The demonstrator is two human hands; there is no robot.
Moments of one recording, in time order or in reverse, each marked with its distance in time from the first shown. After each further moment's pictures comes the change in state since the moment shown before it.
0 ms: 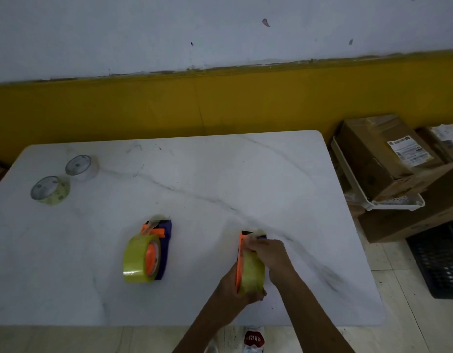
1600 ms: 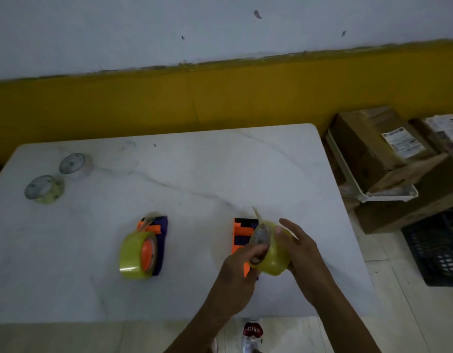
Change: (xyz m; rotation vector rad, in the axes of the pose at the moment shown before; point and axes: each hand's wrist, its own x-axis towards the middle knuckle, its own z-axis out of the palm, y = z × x) left_hand -0.022 0.082 0.002 0.072 0.017 0.269; right_hand -0.056 0.000 -0.064 0.253 -0.056 -0.260
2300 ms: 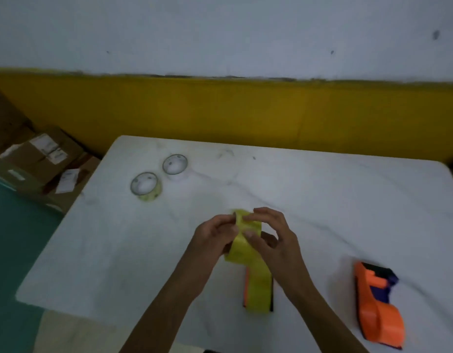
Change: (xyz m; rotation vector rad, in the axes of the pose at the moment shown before) left_hand -0.040 -0.036 -0.324 -0.420 0.382 -0.270; right_hand 0.022 -0.026 0.328 -0.199 -0.305 -0.514
